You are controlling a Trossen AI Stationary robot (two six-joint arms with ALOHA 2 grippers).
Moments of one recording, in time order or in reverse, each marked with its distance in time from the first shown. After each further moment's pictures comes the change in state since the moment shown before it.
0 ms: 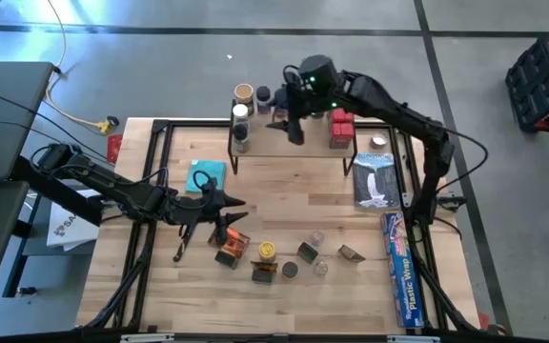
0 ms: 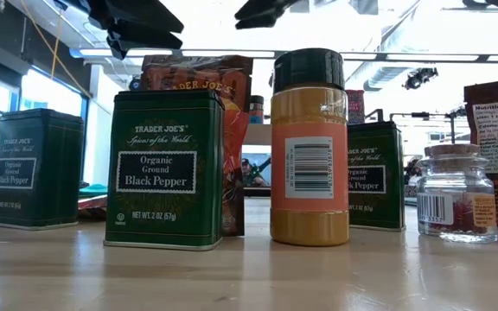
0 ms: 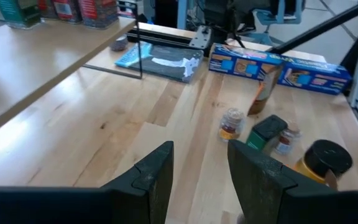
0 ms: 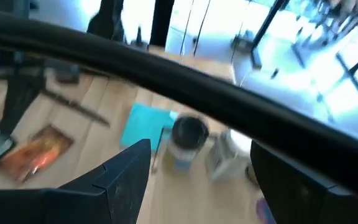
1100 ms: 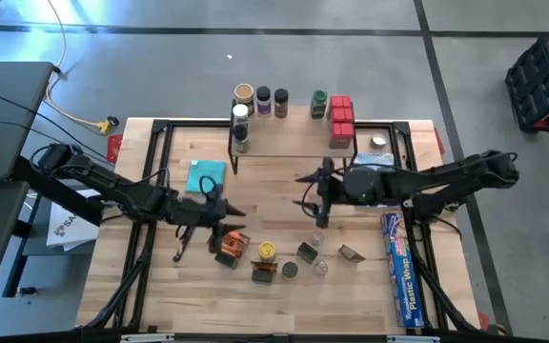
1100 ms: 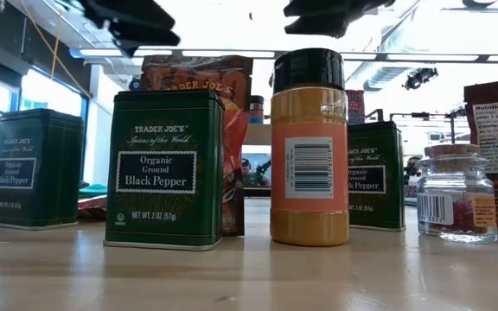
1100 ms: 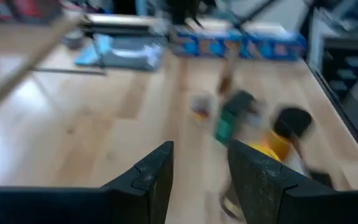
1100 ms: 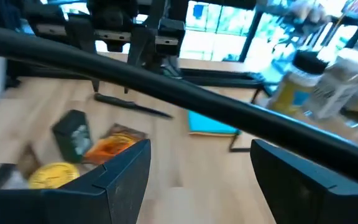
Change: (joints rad) left arm 0.008 0.002 0.002 -0.025 0.185 0.125; right arm 0.547 -0.579 -1.176 0.814 0.571 0.375
